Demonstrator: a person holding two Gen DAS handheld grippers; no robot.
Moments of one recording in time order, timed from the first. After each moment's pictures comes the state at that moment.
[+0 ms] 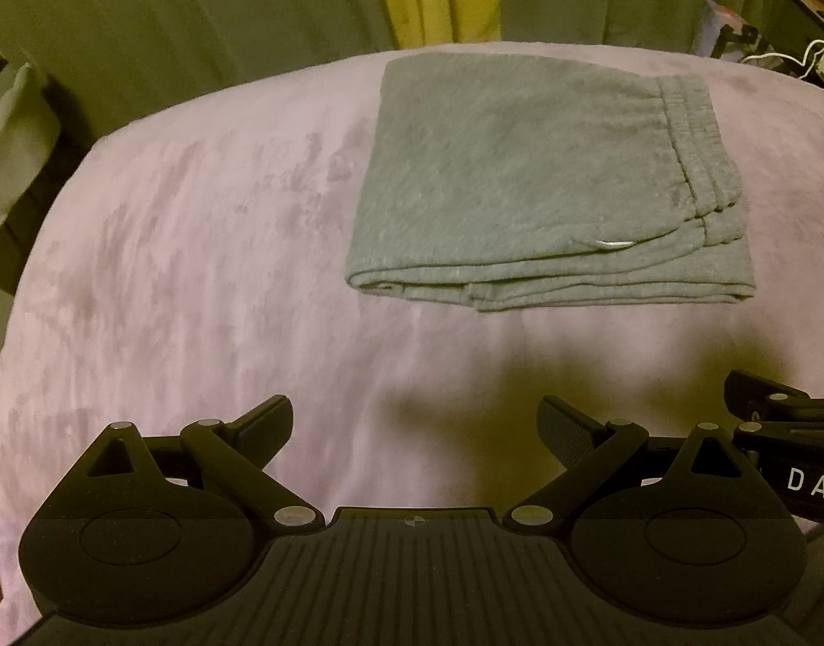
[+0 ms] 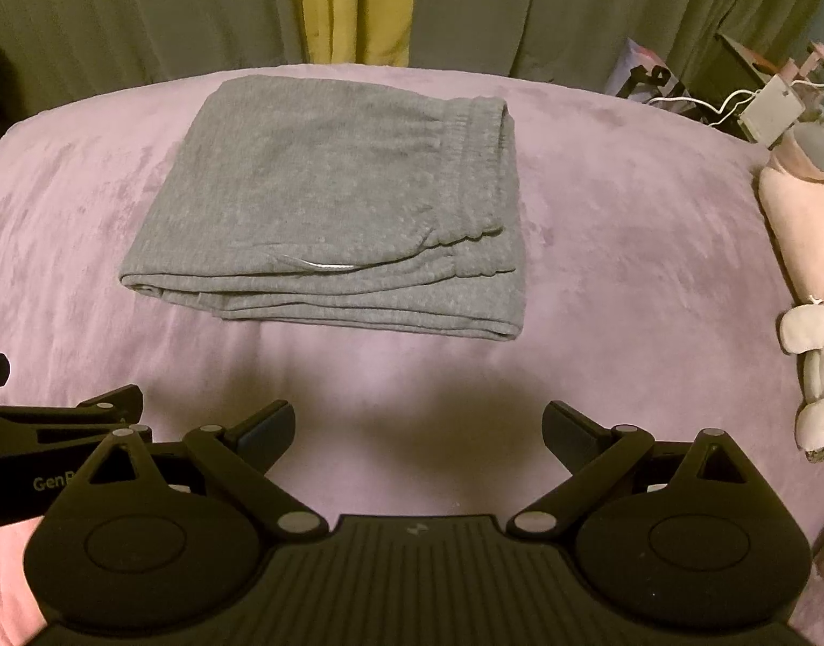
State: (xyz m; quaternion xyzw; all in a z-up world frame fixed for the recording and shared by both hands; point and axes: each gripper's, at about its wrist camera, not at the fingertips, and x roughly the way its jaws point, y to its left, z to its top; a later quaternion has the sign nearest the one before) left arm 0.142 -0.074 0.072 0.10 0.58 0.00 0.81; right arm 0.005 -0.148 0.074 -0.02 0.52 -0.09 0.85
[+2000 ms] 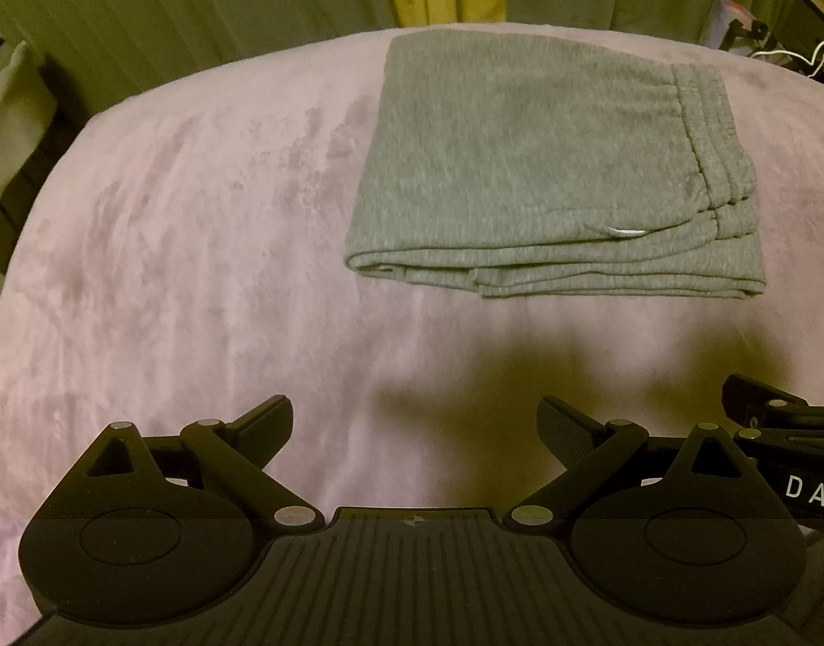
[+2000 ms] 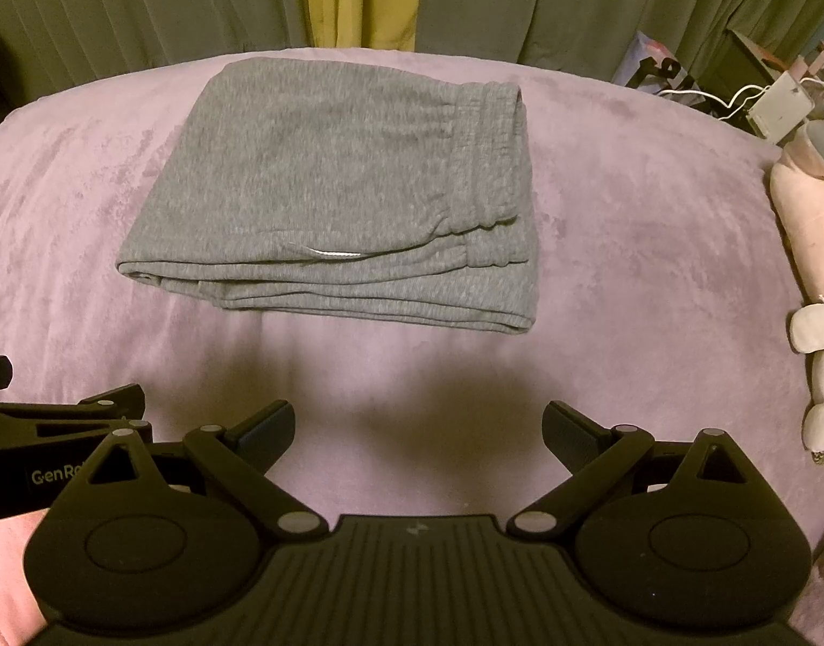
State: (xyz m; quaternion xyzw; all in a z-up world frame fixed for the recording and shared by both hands) left arm 0.147 -0.067 0.059 0.09 0.59 0.00 0.80; right arm 0.012 -0.146 0.064 -0.02 0.53 -0.08 0.85
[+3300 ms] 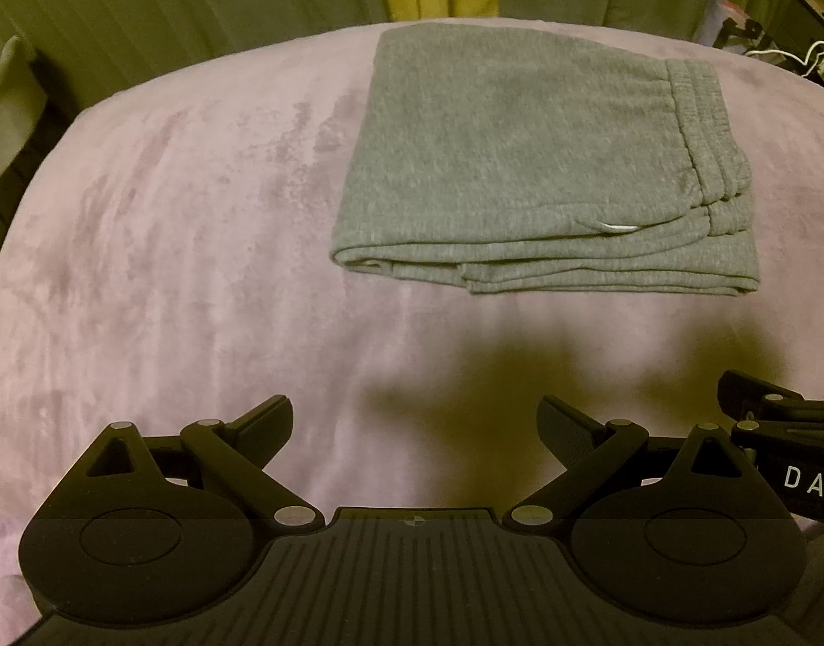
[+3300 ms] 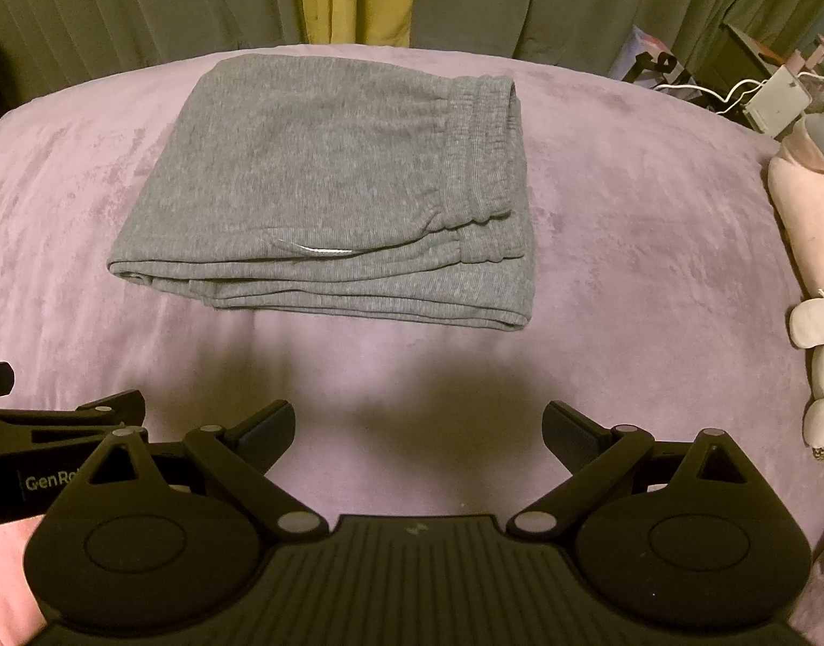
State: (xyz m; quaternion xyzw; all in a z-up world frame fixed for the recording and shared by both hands) left arm 0.148 -0.068 0.053 0.08 0.59 -0.01 0.80; right arm 0.013 -0.152 0.059 -0.02 0.53 -0.09 0.84
